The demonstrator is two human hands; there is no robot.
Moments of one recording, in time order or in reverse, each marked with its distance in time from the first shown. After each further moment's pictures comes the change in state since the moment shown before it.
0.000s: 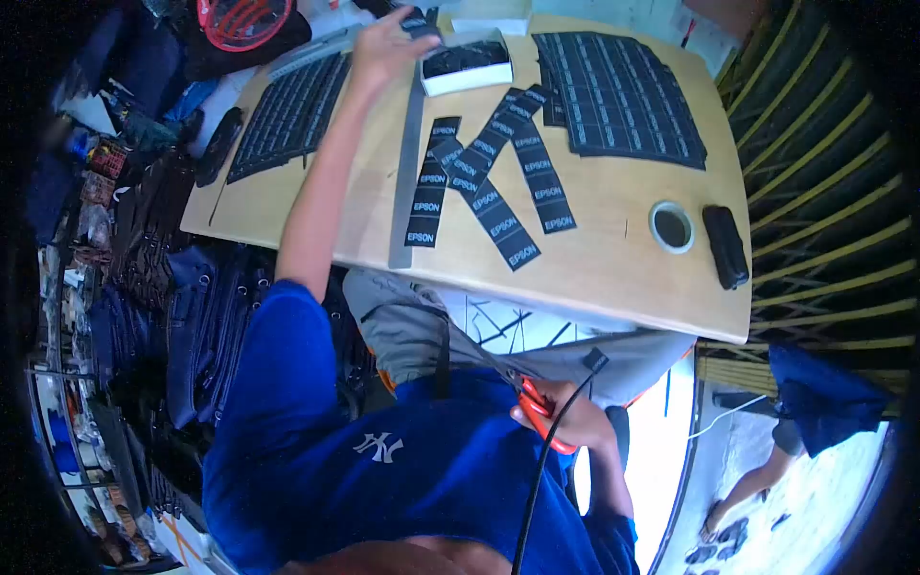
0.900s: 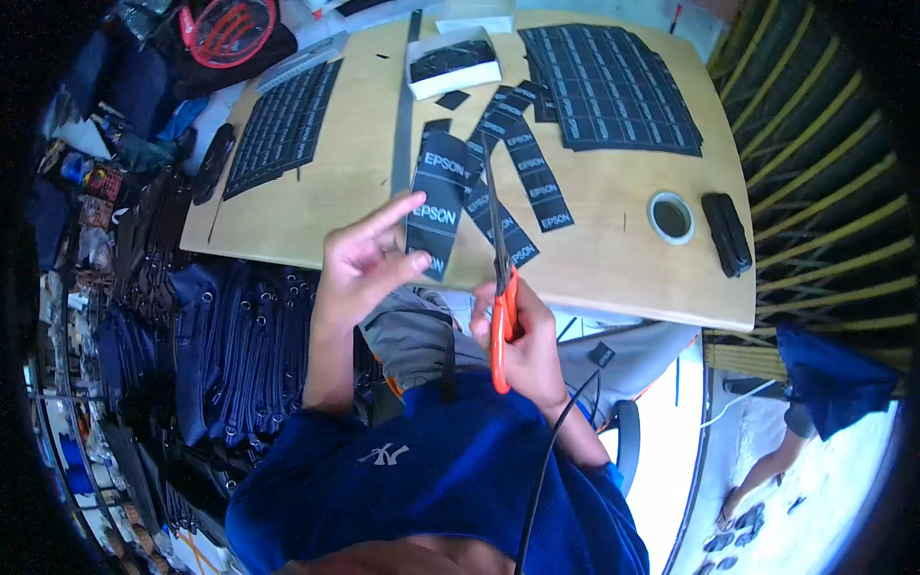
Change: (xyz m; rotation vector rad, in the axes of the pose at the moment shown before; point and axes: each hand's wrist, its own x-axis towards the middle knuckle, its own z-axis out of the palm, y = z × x) left_hand -0.206 0.157 -0.054 -0.620 -0.412 -0.347; right_hand 0.082 -0.075 0.017 0.371 0.551 -0.399
